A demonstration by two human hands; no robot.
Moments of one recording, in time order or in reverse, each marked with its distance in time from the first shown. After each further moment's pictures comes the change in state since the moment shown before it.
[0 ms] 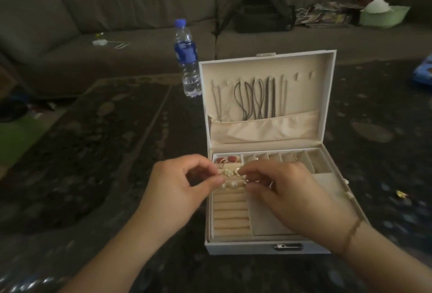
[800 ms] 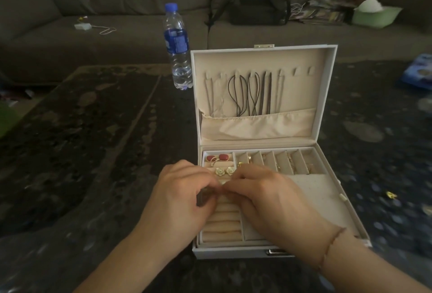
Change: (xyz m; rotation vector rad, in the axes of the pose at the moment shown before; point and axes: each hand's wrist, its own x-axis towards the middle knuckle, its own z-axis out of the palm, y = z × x) left_hand -0.002 -0.020 0.025 0.228 0.044 0.347; right_hand 0.004 0.011 0.030 -0.241 0.057 -0.219
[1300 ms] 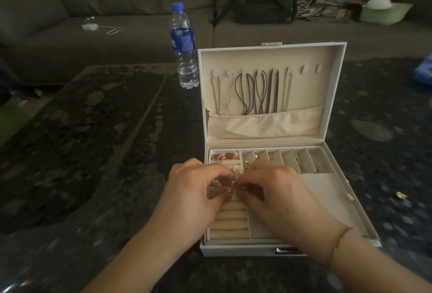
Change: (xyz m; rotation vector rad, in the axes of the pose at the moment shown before) left_hand 0.002 0.009 0.000 -0.075 -0.073 -0.184; right_hand 0.001 0.001 -0.003 0.133 0.000 0.134
